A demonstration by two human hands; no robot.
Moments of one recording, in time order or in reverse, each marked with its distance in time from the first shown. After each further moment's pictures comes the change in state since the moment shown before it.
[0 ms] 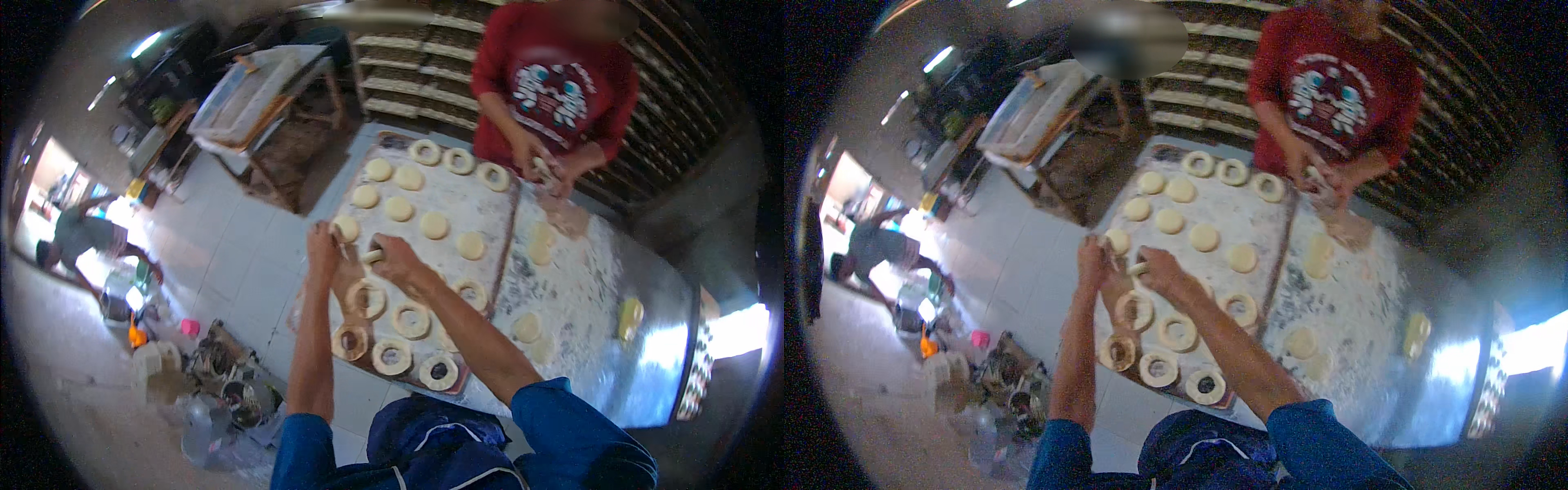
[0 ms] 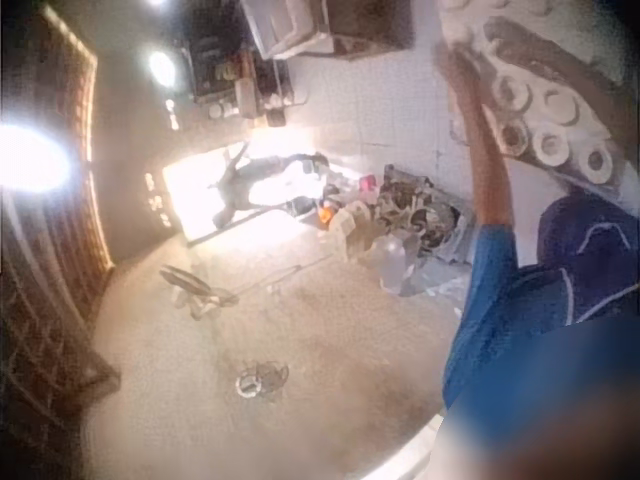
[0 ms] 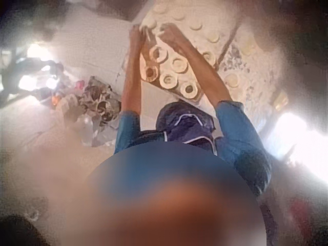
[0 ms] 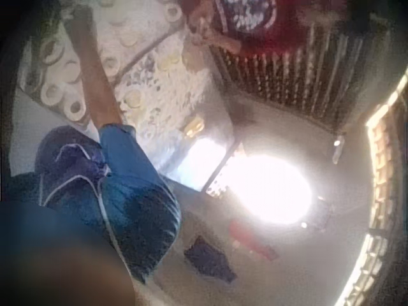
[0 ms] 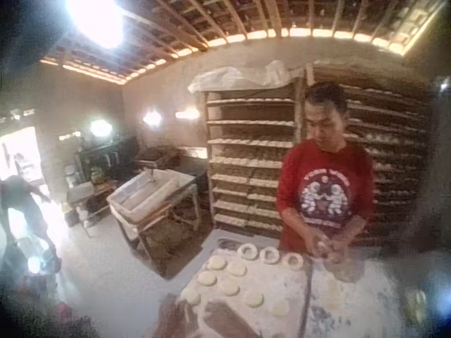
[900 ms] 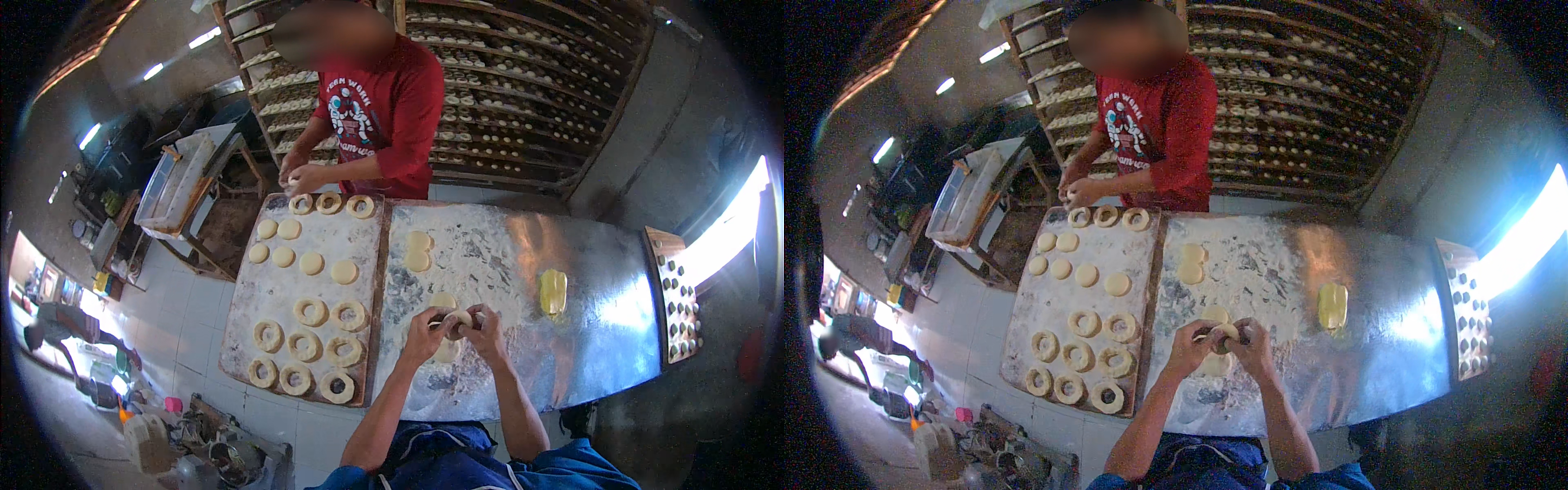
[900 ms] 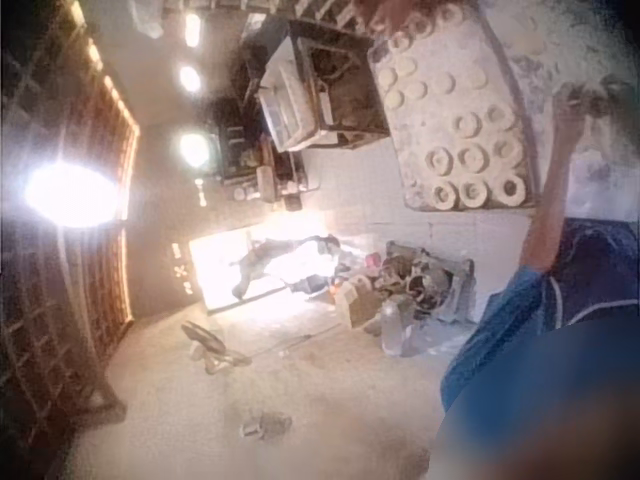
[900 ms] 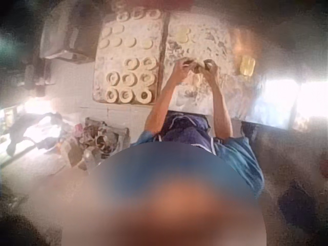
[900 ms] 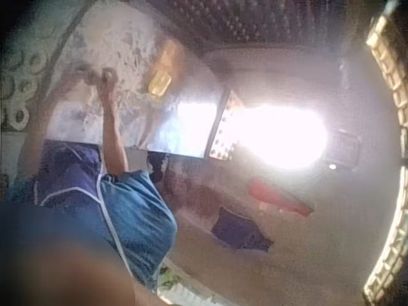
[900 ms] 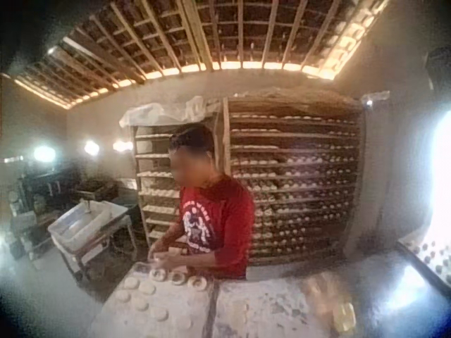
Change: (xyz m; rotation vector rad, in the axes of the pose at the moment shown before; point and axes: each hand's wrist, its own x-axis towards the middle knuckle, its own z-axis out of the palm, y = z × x) left_hand -0.137 0.483 0.007 -1.226 -0.758 -0.145; right_hand -0.401 0.099 -0.207 0.428 0.745 0.443
